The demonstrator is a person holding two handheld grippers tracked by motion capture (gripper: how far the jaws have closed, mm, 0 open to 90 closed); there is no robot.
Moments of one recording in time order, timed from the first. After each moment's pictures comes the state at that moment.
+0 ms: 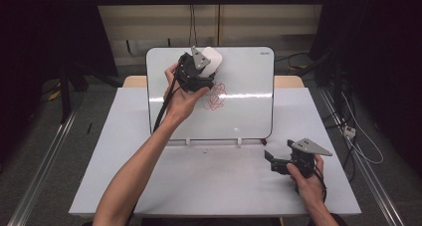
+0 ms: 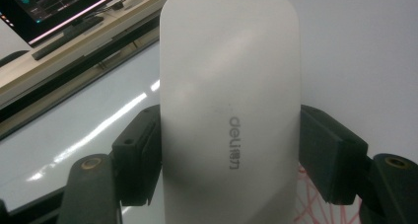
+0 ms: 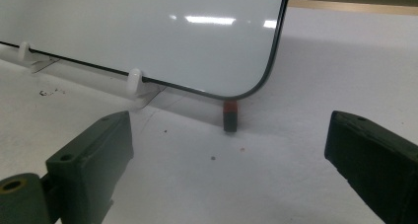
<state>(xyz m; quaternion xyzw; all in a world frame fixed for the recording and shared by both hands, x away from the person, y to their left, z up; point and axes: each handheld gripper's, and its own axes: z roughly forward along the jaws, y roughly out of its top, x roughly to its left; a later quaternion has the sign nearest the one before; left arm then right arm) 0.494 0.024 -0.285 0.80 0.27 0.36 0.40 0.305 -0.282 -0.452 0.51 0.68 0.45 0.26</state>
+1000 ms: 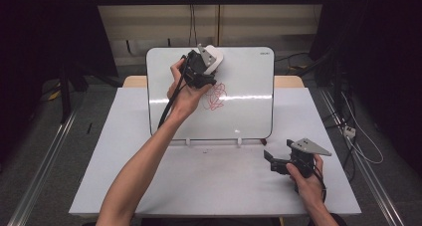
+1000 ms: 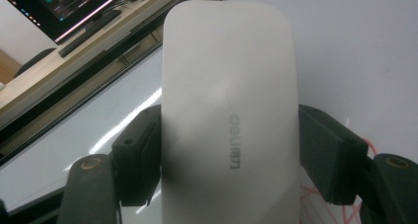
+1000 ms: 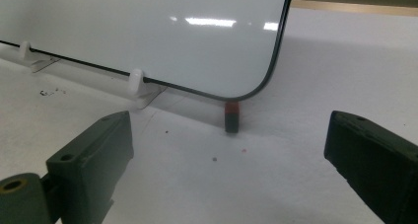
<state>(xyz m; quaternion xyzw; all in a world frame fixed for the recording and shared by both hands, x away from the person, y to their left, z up) 0.505 0.011 -0.289 0.80 0.28 0.39 0.36 0.306 -0.281 -0.452 0.50 0.69 0.45 0.27</state>
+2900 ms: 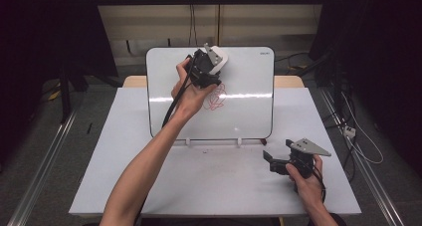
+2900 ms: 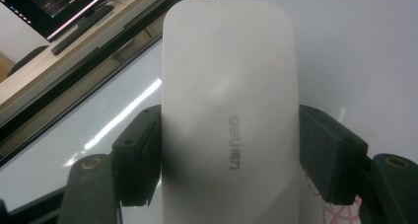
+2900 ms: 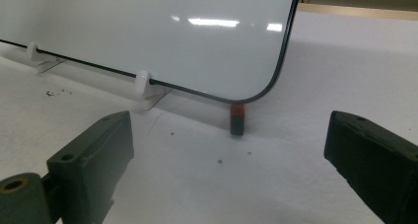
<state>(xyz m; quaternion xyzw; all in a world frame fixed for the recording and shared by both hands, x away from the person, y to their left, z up) 0.504 -0.006 -0.287 0.81 0.27 0.39 0.35 0.304 -0.278 -0.450 0.50 0.69 0.46 0.27</state>
